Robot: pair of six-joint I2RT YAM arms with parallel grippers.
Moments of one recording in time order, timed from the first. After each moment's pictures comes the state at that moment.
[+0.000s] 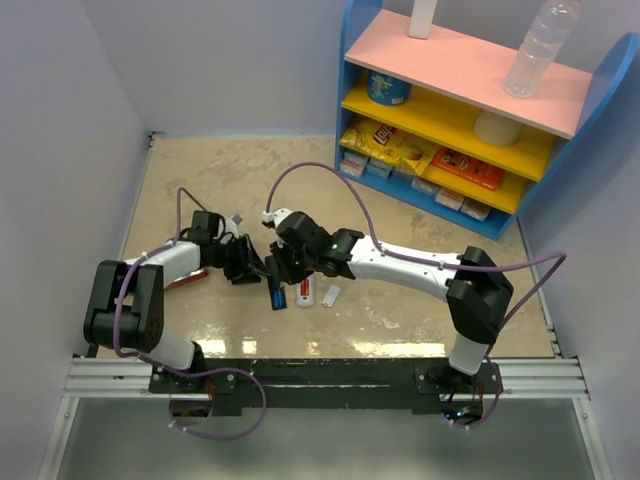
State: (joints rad) left arm -0.10 1.51 0.68 -0.29 0.61 -0.51; right arm 1.04 1.75 1.35 -0.43 0.01 0.38
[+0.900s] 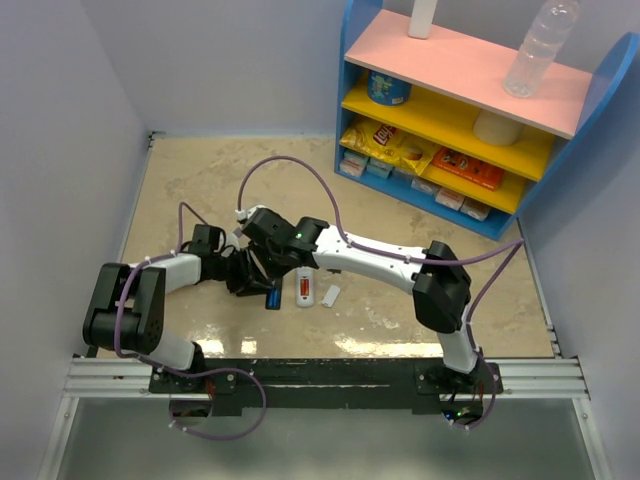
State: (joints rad) left arm -0.11 1.51 0.56 -0.21 0.69 -0.56; right arm 1.10 1.98 1.72 -0.71 0.14 0.39
